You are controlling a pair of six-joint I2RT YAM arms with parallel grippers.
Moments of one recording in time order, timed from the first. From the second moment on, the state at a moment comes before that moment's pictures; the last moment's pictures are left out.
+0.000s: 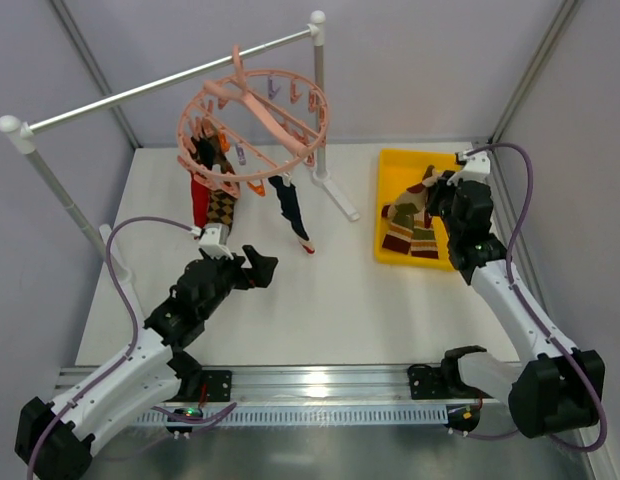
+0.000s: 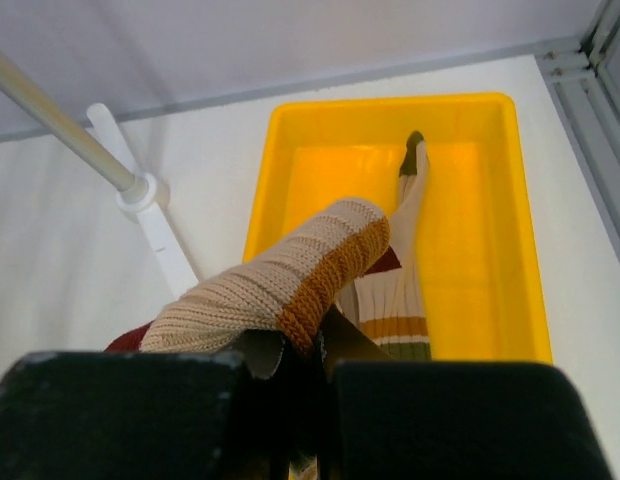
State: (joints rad) left arm -0.62 0.68 0.41 0.02 -0.15 -0.53; right arm 0.17 1.07 0.82 0.07 0.16 0.22
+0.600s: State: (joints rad) left arm -0.59 0.71 0.39 0.03 -0.15 -0.52; right arm 0.09 1.22 0.85 -0.09 0.18 0.29
